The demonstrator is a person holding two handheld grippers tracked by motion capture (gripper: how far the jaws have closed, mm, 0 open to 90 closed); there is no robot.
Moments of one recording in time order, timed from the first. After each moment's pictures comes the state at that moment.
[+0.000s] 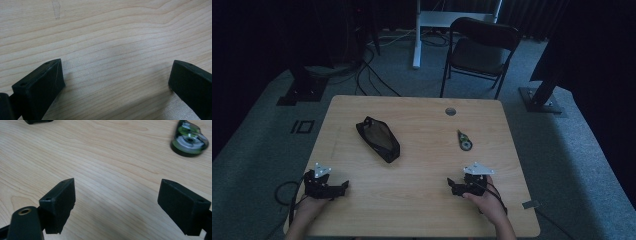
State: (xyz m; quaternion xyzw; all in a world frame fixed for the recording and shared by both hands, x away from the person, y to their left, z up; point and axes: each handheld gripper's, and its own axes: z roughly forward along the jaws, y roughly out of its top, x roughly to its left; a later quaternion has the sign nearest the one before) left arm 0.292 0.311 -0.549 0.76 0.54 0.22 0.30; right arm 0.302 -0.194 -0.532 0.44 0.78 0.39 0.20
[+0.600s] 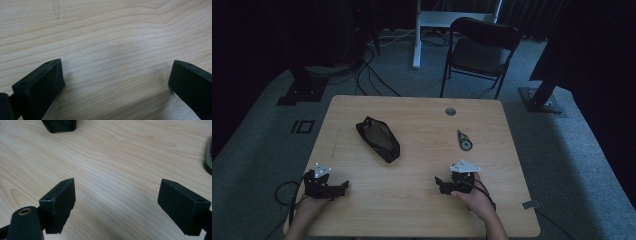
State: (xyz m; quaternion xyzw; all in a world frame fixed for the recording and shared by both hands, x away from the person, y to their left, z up) left arm 0.293 0.311 -0.549 0.76 0.54 0.22 0.30; right arm 0.309 -0.157 -0.528 0.41 0.79 0.41 0.19
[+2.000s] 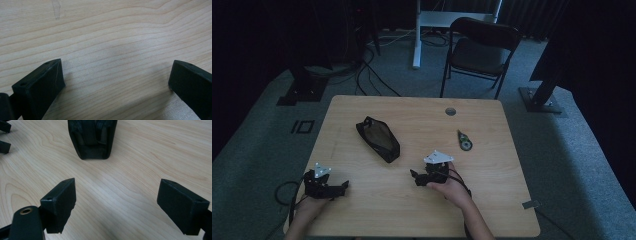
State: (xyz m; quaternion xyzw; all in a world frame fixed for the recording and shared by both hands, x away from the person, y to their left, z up) left arm 0.293 0.311 -0.549 0.76 0.54 0.22 0.30; right arm 0.335 -0.084 -0.517 0.36 0.81 0.43 0.17
